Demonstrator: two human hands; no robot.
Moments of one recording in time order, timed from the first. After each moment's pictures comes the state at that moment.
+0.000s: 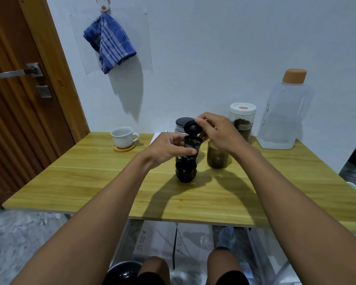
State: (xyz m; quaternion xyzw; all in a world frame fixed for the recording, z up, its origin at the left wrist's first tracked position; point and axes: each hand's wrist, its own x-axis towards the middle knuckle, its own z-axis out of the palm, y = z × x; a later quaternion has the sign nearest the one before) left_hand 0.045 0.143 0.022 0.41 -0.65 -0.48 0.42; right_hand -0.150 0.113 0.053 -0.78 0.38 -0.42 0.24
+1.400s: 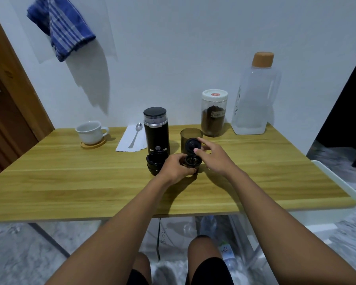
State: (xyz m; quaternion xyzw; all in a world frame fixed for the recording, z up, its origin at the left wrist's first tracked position) left_hand -0.056 0.131 -0.065 0.56 -0.67 -0.38 0.32; right_hand -0.217 0.119 -0.053 -0.63 0.55 -0.42 0.37
